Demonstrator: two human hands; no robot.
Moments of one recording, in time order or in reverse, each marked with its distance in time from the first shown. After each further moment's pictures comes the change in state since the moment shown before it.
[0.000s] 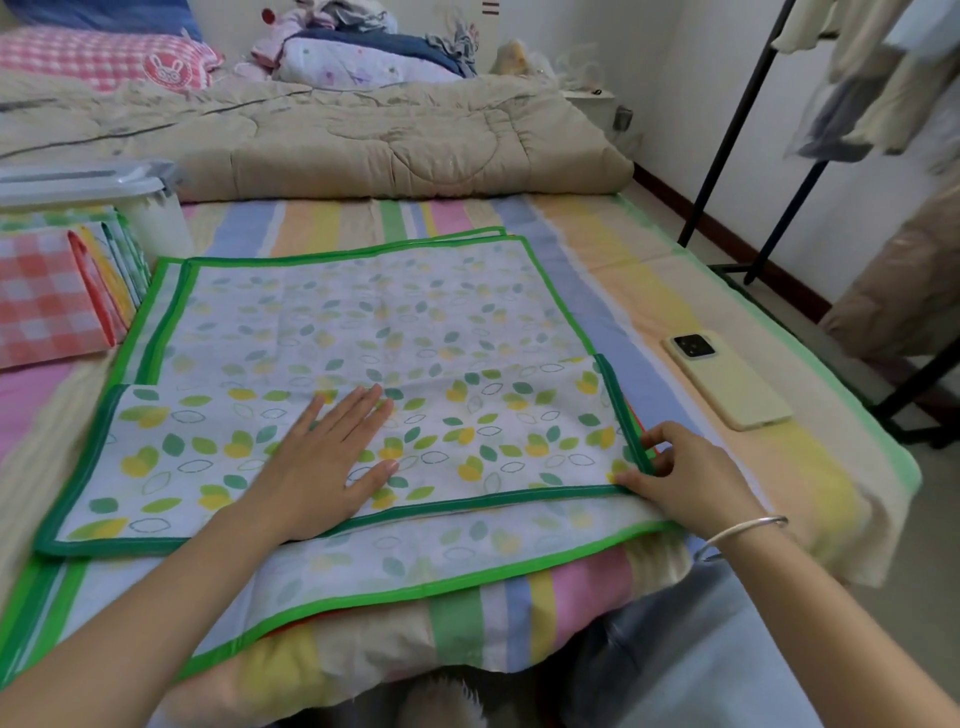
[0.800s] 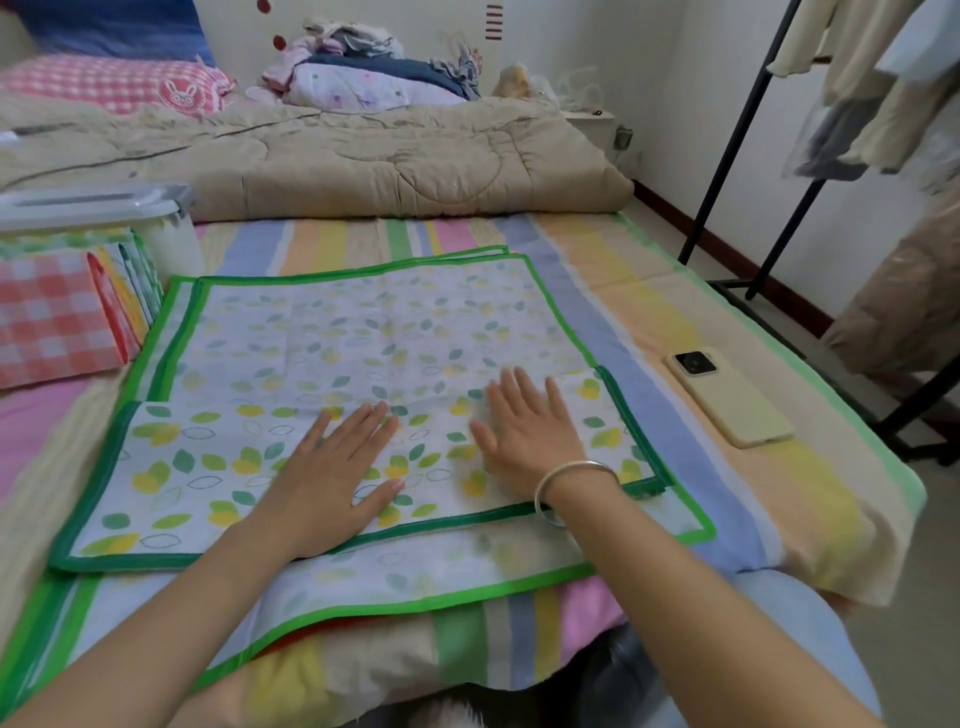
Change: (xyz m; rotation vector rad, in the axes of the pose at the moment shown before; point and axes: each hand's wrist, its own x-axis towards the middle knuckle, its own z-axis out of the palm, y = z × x) left_hand -0.001 0.003 -0.001 0.037 -0.008 -0.015; right_hand 0.026 -0.120 0.062 -0.448 -0.115 -0.444
